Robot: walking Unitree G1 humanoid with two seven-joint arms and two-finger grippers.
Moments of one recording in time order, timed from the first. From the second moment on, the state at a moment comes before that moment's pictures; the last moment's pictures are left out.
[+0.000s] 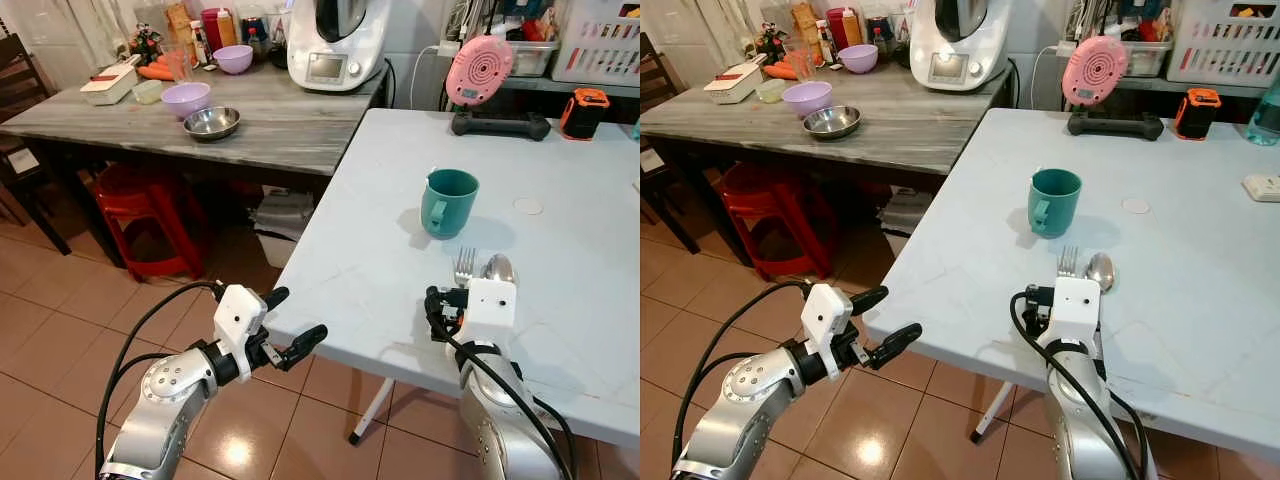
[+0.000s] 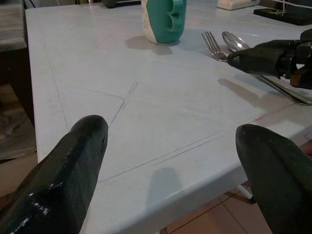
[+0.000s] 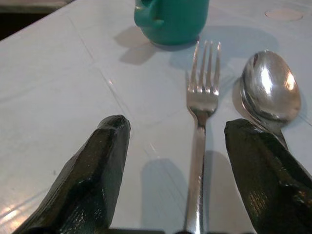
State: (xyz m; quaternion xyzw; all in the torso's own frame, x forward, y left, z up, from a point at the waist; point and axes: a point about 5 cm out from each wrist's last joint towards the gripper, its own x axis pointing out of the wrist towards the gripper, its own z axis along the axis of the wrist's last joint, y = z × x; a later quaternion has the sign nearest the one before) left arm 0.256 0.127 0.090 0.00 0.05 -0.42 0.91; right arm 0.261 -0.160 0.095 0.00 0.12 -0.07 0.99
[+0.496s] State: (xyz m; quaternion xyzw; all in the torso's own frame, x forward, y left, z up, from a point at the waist) left arm 0.255 0.126 0.091 0.00 0.04 -0.43 0.90; right arm 0.264 -0.172 0.089 0.01 0.14 -0.09 0.99
